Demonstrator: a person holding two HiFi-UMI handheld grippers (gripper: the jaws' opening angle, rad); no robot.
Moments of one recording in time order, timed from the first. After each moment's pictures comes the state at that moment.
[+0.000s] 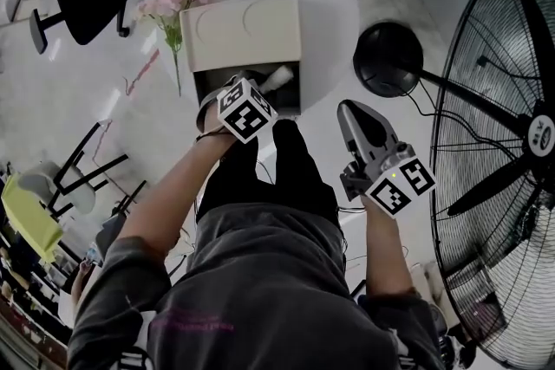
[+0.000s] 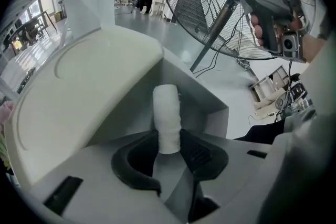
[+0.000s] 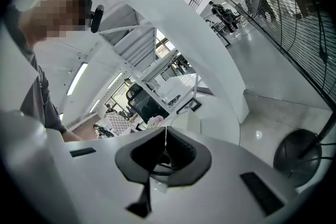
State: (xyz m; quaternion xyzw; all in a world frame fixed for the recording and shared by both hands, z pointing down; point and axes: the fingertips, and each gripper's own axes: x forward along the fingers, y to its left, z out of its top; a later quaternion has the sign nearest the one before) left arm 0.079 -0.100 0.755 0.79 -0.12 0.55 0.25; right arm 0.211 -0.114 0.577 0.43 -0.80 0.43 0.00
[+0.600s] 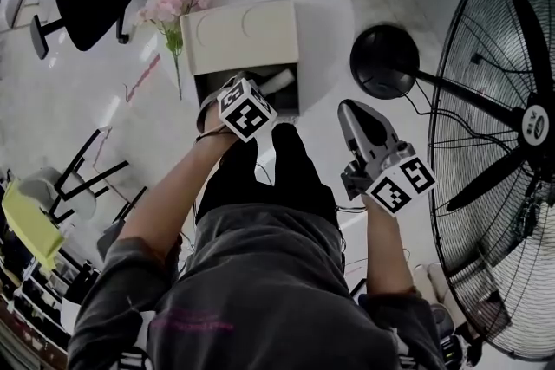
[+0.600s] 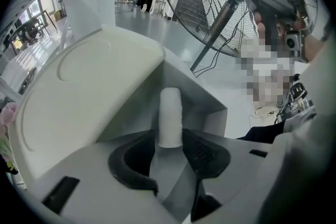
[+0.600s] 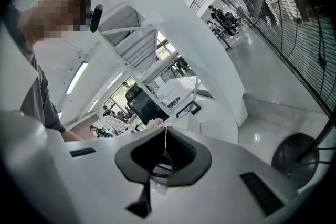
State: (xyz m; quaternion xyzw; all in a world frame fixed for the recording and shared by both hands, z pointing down) left arm 0.077 -0.101 0.753 0.78 -0.12 0.55 0.26; right arm 0.215 -0.115 0.568 0.43 -0.80 0.42 0.00
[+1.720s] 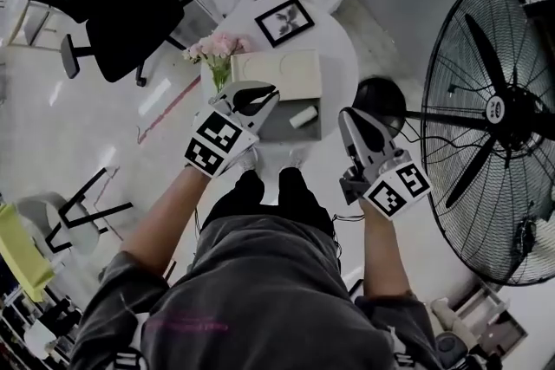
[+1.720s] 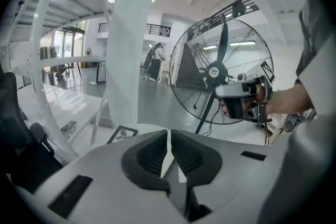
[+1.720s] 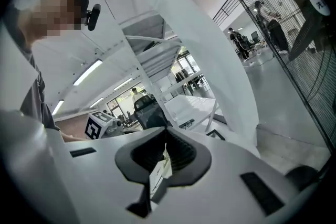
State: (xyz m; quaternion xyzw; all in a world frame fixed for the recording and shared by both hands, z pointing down) left arm 0.012 -0.179 0.484 0.92 -0.24 0.26 0.16; right arm 0.133 -0.136 0.435 0.46 -0.84 0.31 -0.03
